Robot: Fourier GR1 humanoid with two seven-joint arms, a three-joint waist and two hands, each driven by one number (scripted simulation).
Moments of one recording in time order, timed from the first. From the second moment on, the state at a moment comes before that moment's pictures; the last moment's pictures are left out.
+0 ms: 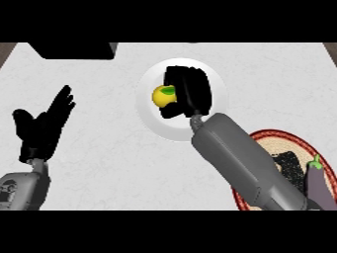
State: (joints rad) left arm -0.19 0.23 0.05 -1.40 0.05 0.02 0.17; right arm -0.85 -0.05 0.53 -0.93 0.72 -0.51 0.45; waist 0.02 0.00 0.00
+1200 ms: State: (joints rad) left arm -0.17 0.22 0.07 -1.41 0.05 0.01 0.17; right arm -0.85 -0.01 0.18 -0.89 0.26 -0.29 -0.18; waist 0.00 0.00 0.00
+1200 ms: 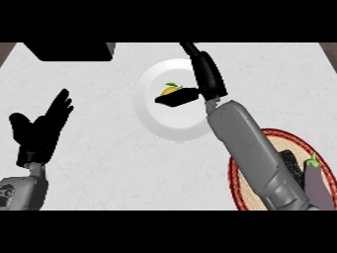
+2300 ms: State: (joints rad) left arm -0.18 0.21 0.09 -1.40 0.02 -0.01 0.17; right arm -0.76 -0.16 -0.03 -0.84 0.04 0.09 -0.29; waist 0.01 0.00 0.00
